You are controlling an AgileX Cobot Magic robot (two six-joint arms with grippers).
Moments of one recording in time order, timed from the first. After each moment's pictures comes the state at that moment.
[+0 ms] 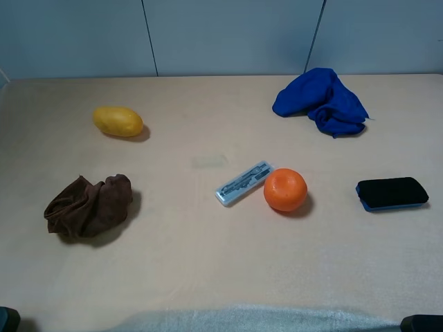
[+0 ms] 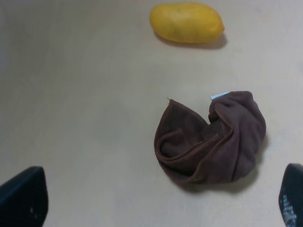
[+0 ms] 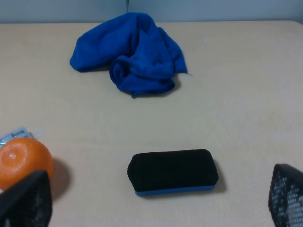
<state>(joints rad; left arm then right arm) -0.04 -0.01 -0.49 0.02 1.06 0.04 0.06 -0.01 -0.49 0.02 1.03 0.02</state>
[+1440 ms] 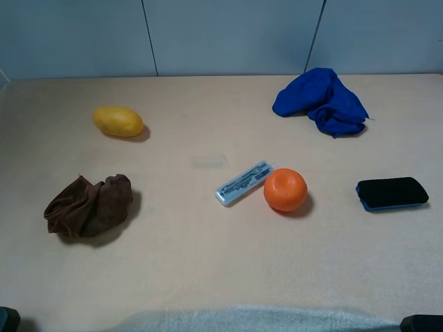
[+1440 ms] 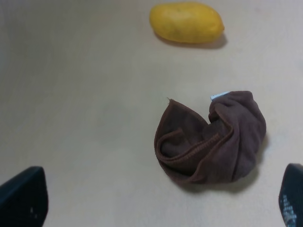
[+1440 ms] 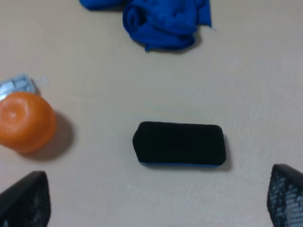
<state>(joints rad) -0.04 -0.01 -0.49 0.02 1.06 0.04 0.06 0.50 -0.65 0.08 1.01 -0.14</state>
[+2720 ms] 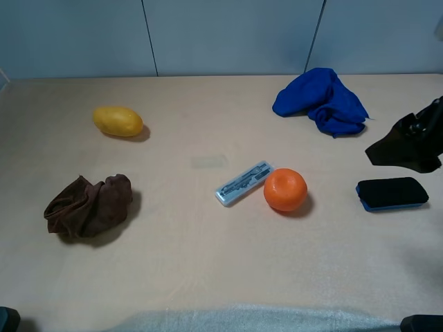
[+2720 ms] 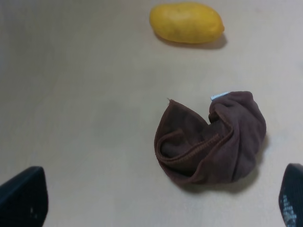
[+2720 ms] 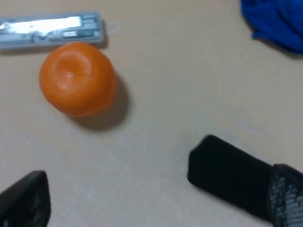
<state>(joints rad) -0.04 -0.01 -0.49 0.02 1.06 0.04 0.27 1.02 -0.73 0.18 0.86 -0.41</state>
